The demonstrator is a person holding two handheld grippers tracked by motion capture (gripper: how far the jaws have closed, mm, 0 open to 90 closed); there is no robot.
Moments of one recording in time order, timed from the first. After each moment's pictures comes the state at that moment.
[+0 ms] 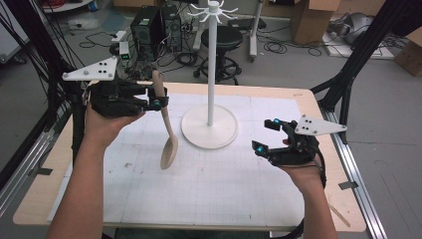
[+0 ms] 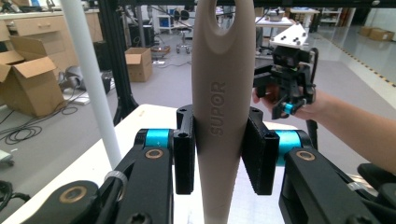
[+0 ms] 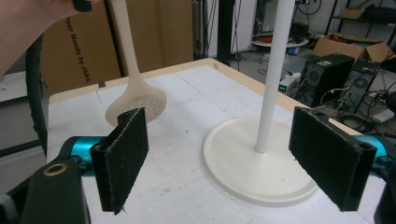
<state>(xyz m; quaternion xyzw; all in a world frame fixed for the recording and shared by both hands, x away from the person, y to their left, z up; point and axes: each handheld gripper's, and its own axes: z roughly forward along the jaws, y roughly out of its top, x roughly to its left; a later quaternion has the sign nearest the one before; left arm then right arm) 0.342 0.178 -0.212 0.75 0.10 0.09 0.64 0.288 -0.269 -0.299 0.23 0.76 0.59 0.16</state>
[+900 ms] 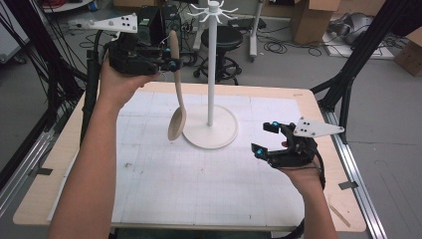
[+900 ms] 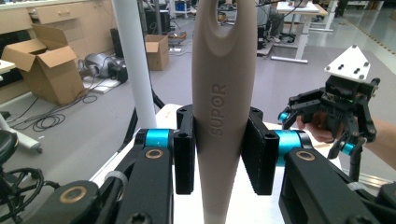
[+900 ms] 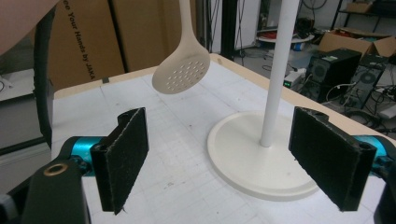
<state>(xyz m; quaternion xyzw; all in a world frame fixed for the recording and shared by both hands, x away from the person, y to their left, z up) 0.404 0.147 -0.161 0.77 0.13 0.11 0.61 0.289 -0.271 -0.307 0.23 0.76 0.58 0.15</state>
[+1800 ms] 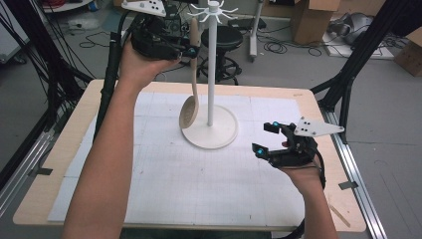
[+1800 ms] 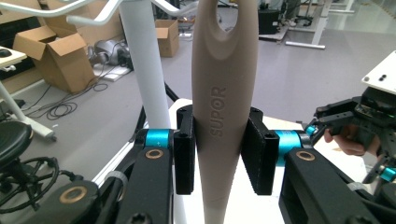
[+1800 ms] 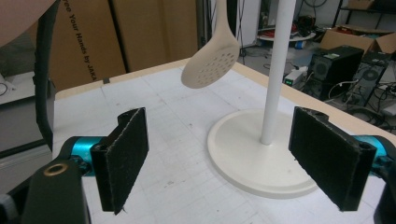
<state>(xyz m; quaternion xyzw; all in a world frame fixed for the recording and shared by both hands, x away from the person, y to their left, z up) 0.432 0.108 -0.142 0.79 0.14 0.13 0.58 0.291 -0.273 -0.310 0.24 0.76 0.59 0.15</state>
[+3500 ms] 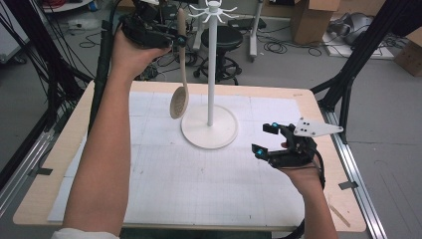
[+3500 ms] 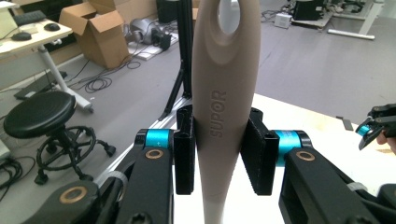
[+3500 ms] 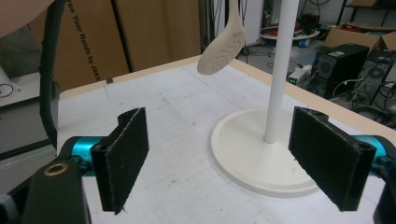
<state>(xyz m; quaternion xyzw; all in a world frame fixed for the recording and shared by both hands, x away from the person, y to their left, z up) 0.455 0.128 -0.134 0.80 0.20 0.16 0.54 0.293 -0.273 -0.312 0.24 0.76 0.59 0.14</state>
